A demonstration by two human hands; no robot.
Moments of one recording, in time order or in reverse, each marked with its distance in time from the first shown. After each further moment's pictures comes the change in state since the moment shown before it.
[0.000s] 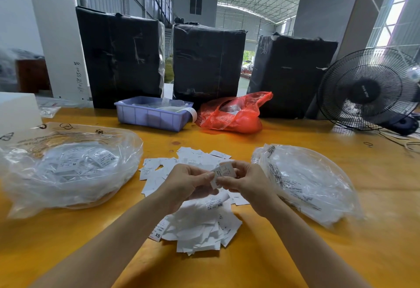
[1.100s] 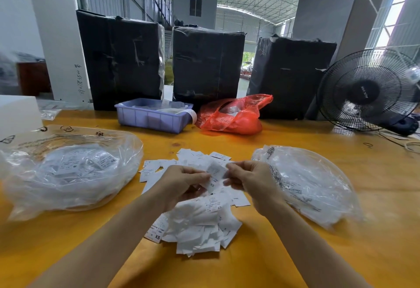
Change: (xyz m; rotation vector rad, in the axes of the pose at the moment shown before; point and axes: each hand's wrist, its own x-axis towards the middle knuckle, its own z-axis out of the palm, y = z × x) left_hand 0.009 0.001 -0.012 -0.026 0.070 -0.087; right_hand 0.001 -0.008 0.000 0.148 0.179 0.041
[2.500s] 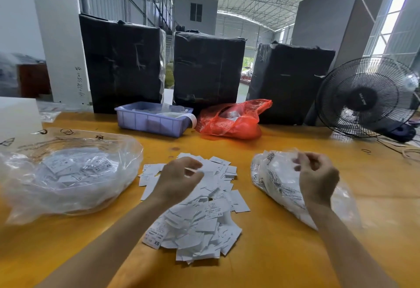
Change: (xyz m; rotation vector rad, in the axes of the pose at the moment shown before) left_hand 0.003 0.003 -0.003 0.698 0.248 0.541; right_hand 0.028 0.017 -0.095 -0.339 0.780 -0.439
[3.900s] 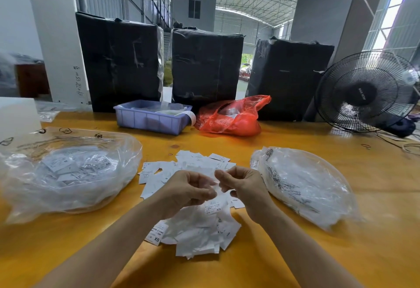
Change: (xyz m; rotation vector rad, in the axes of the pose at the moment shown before) left_hand -0.013 -0.001 0.006 -0.619 -0.422 -0.373; right_hand -0.079 -0.059 0.041 0.441 -0.865 0.404
